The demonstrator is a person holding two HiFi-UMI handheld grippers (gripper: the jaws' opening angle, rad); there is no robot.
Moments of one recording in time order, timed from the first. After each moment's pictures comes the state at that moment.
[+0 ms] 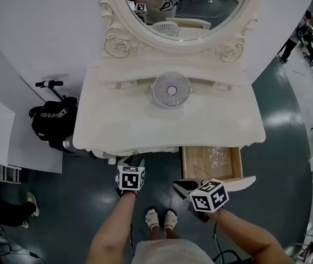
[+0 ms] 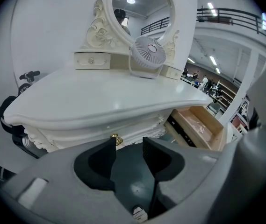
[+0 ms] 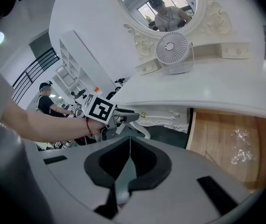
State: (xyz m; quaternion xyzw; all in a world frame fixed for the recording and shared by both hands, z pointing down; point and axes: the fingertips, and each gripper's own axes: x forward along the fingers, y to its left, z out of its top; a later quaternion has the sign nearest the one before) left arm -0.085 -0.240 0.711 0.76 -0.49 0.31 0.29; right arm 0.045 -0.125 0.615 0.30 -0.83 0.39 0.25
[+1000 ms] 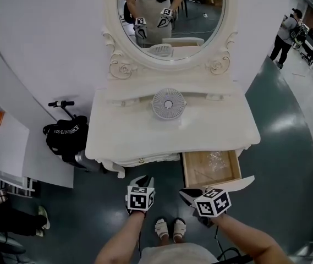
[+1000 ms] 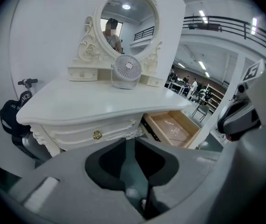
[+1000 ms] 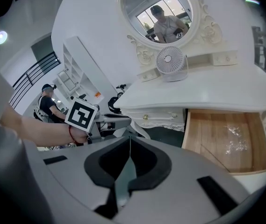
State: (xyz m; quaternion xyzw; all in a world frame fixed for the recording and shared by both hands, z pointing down) left arm -0.050 -0.165 0.643 0.79 -0.46 0.28 0.28; right arm 0.062 -0.086 0.580 0.32 -0.84 0.38 0.22
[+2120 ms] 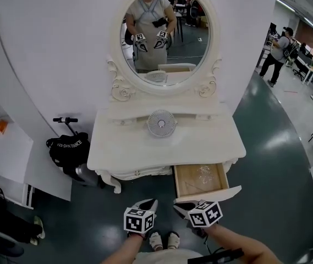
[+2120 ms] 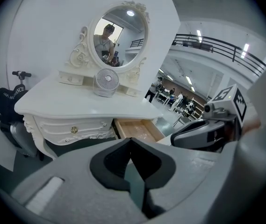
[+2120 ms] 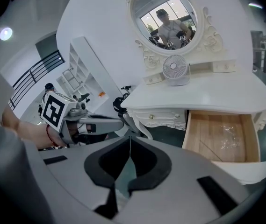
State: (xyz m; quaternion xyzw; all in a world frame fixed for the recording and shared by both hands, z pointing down) left arm -0.005 -0.075 0.553 0.84 -0.39 0.21 0.32; right arm 0.063 -0.040 0.542 0.32 -0.85 0.37 0.22
